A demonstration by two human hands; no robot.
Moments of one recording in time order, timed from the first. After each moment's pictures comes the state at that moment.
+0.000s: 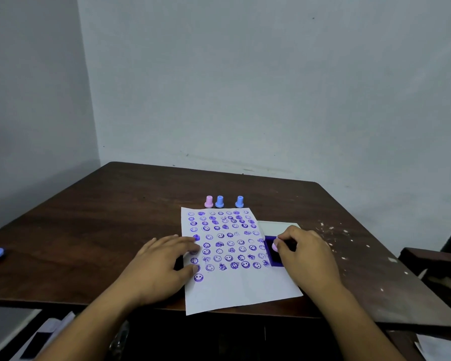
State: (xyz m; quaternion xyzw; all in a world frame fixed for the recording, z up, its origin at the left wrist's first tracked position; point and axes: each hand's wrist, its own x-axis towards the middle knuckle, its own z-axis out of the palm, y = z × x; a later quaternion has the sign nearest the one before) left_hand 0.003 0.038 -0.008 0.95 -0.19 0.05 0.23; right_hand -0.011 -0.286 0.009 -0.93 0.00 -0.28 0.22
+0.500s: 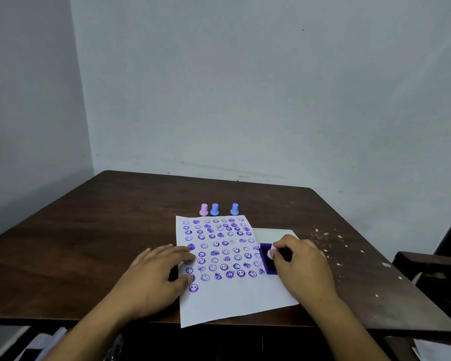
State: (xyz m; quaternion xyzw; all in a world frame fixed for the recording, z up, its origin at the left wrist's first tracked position) left_hand 0.006 0.040 -0.011 0.95 -0.19 0.05 0.23; right_hand -0.015 -0.284 0.006 -0.93 0.01 -0.30 0.23
